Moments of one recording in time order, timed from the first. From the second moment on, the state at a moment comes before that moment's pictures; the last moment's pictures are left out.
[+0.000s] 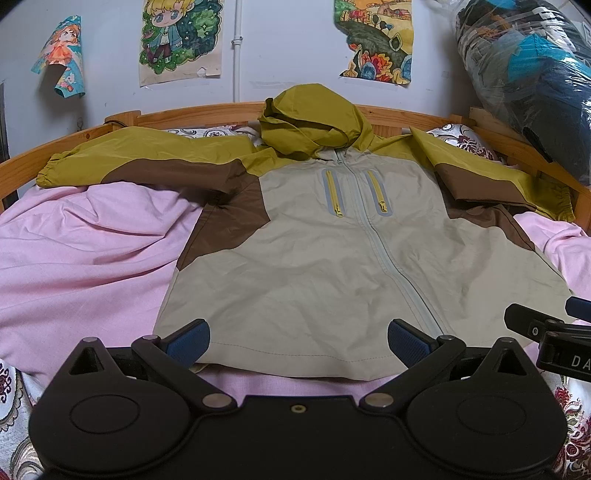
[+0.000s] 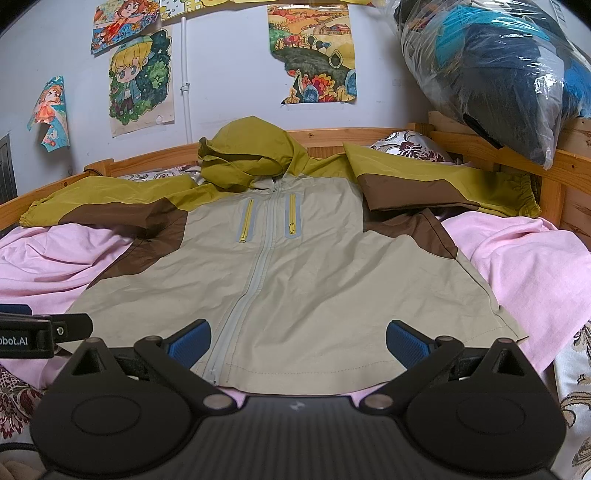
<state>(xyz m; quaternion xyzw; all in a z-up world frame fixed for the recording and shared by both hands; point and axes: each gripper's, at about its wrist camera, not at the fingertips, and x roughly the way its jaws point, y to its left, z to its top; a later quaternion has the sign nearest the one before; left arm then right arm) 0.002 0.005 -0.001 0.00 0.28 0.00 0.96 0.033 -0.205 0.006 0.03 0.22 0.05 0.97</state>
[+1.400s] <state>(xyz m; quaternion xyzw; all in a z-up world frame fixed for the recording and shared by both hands) 0.069 0.033 -0.001 0.03 0.34 0.06 0.94 0.171 -0.353 0.023 0.12 0.20 -0.11 0.97</state>
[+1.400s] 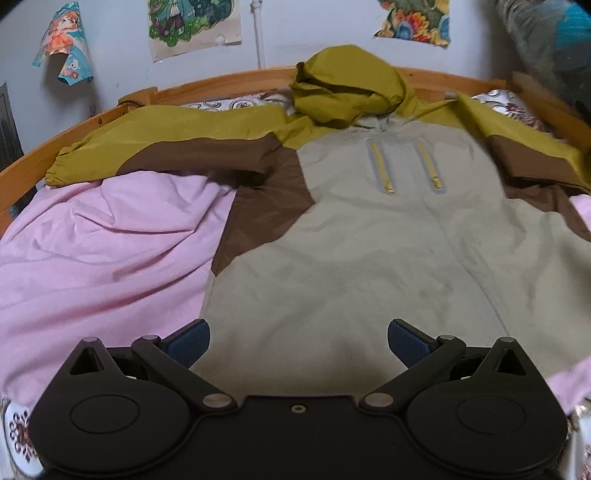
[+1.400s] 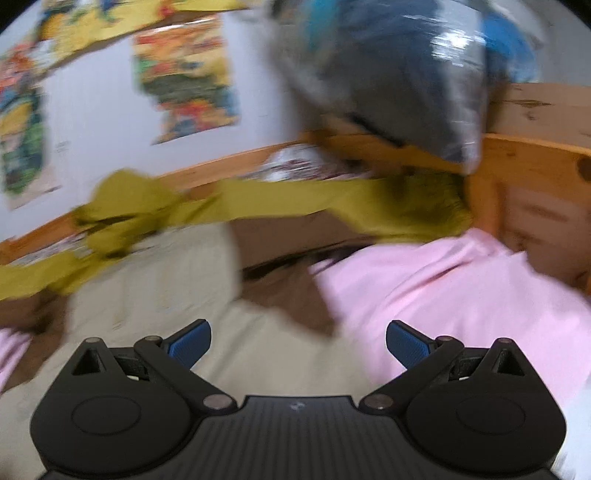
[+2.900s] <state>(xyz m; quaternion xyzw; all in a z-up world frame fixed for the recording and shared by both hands) 0.148 0.102 0.023 -0.08 0.26 0.12 0.95 0.296 -0.274 0.066 -0.13 0.02 -0.10 0.99</state>
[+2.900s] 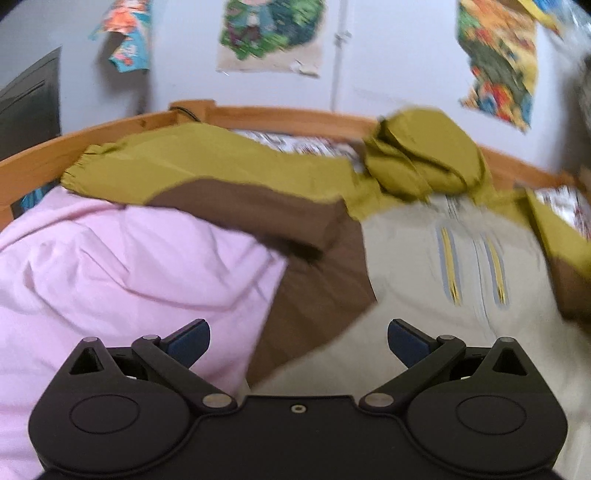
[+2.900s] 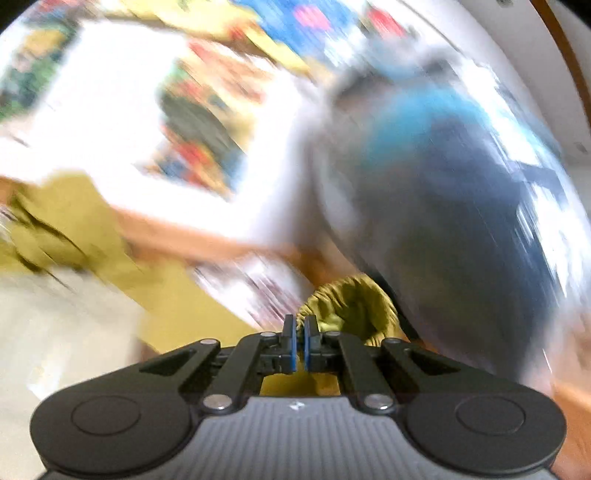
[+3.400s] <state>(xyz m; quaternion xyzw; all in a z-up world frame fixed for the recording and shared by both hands) 0.197 0.240 0.054 -0.15 0.16 0.22 0.95 0.329 -0.063 0.060 -0.14 0.07 0.31 0.94</state>
